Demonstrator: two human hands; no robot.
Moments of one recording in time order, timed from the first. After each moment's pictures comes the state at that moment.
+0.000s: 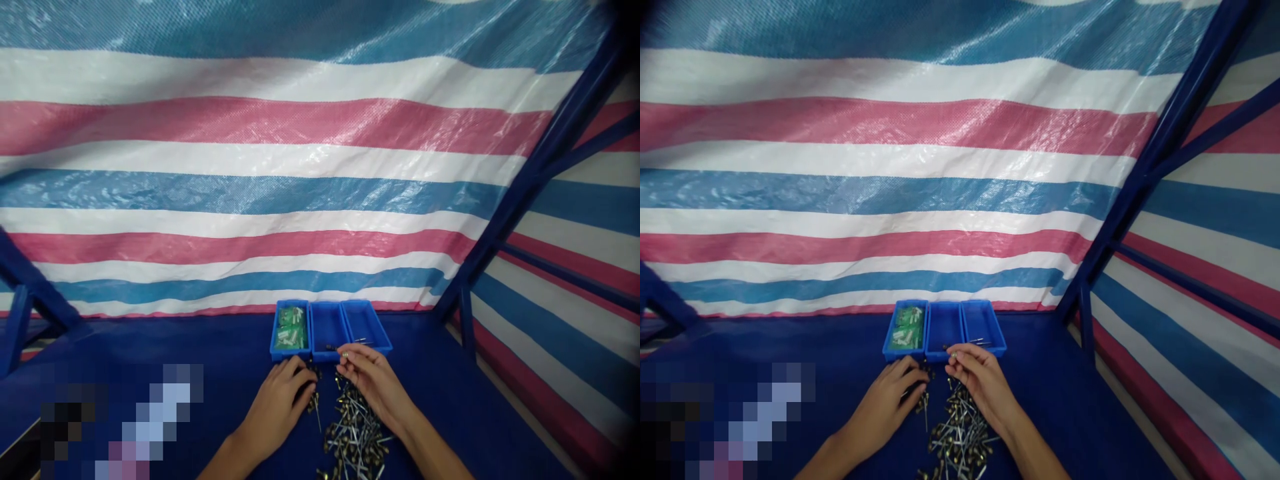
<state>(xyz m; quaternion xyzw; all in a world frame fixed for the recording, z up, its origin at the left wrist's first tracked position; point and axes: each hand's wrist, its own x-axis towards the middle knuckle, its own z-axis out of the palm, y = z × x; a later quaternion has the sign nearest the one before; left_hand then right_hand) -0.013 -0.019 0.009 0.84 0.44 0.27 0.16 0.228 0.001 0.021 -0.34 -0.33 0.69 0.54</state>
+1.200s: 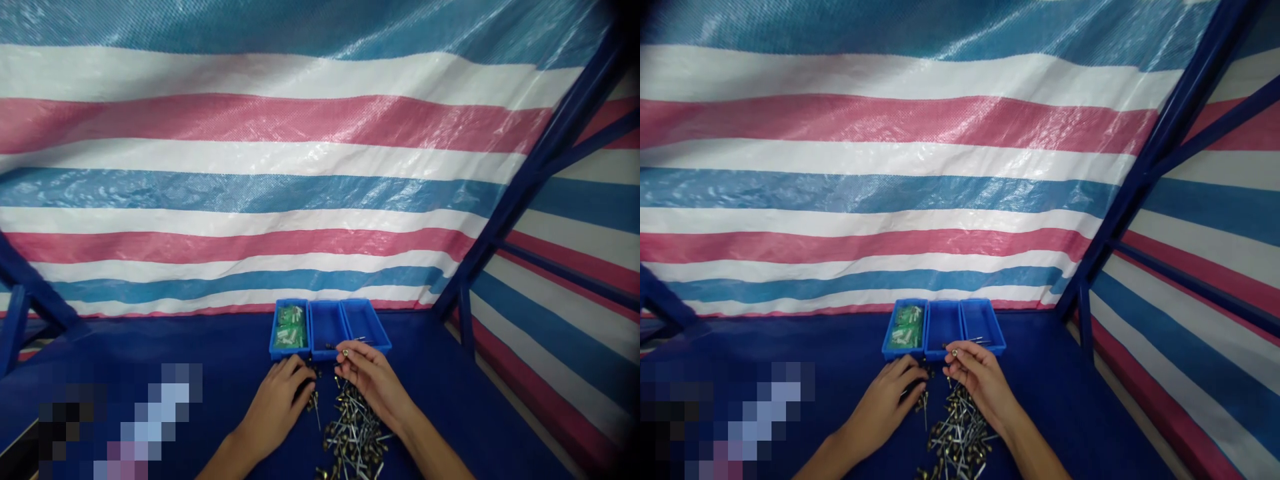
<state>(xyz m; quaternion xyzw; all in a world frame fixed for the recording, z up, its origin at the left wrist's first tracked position) -0.013 -0.018 0.006 0.84 0.44 0.28 0.16 0.230 0.000 0.022 -0.33 -0.34 0.71 0.53</state>
